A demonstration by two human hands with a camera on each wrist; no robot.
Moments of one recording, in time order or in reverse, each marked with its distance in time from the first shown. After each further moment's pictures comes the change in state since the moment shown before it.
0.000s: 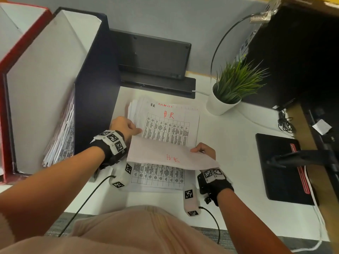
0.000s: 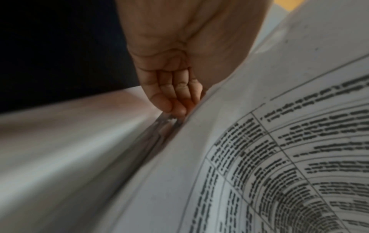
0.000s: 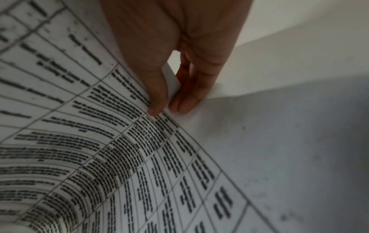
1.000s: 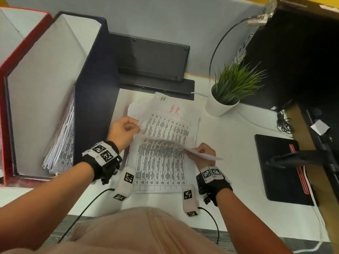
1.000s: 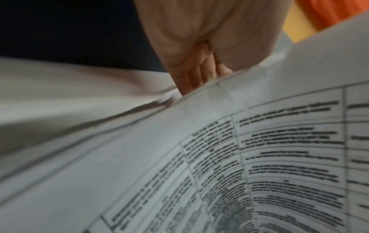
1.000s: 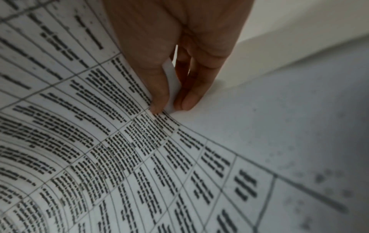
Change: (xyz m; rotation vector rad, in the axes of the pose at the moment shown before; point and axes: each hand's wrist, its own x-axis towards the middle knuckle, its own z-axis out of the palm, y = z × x) left_hand -0.024 -0.002 0.005 -0.534 0.048 0.106; right_hand 0.028 0.018 -0.010 -0.430 0.128 -0.287
